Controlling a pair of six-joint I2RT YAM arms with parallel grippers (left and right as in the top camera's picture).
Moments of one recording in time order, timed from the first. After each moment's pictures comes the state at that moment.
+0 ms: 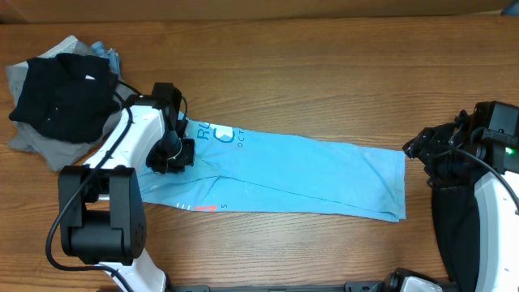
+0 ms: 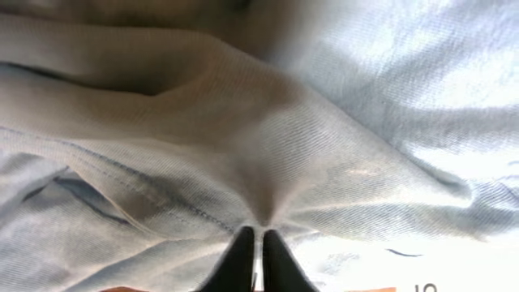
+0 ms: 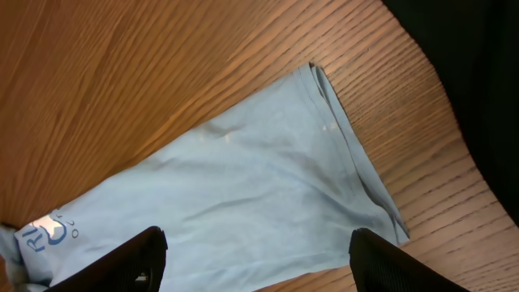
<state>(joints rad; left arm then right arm) -0.07 1.87 1.26 -1.09 0.02 -0.09 -0.32 1.28 1.10 -1.06 -0.27 0.41</state>
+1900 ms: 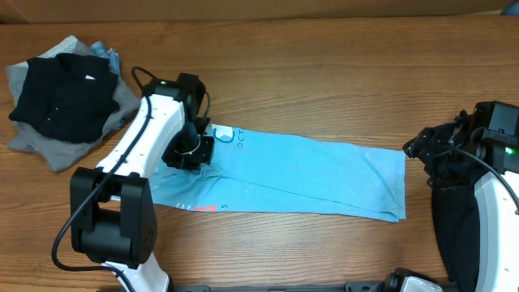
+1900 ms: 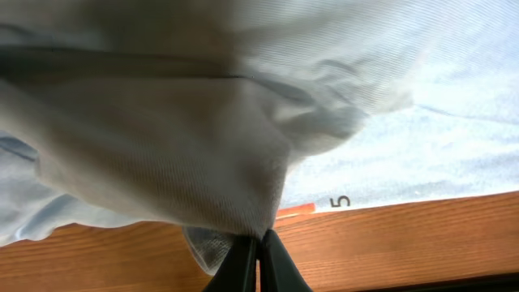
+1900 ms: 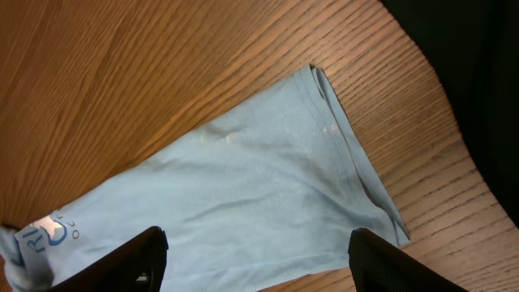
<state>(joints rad) -0.21 1.87 1.41 -1.31 0.09 -0.10 -0.32 1.28 1.10 -1.06 -0.27 0.41</state>
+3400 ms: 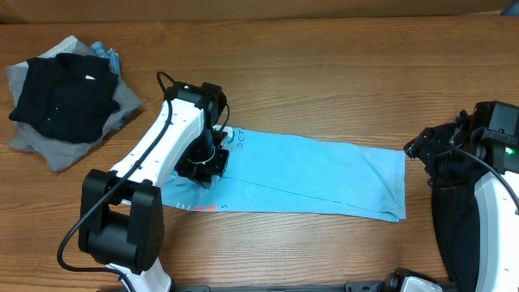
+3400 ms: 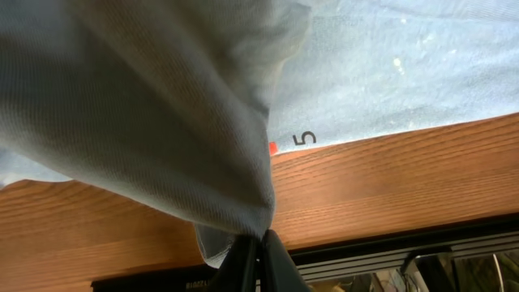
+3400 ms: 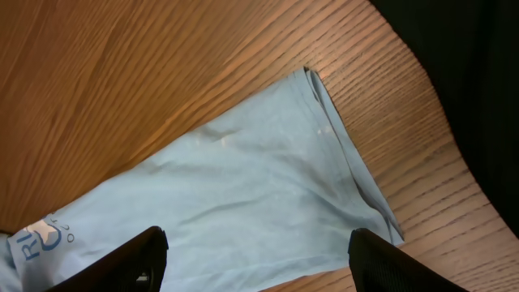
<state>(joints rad) -0.31 1.86 1.41 -1.43 0.11 -0.11 -0.32 1.28 1.10 -1.06 -0.25 0.41</state>
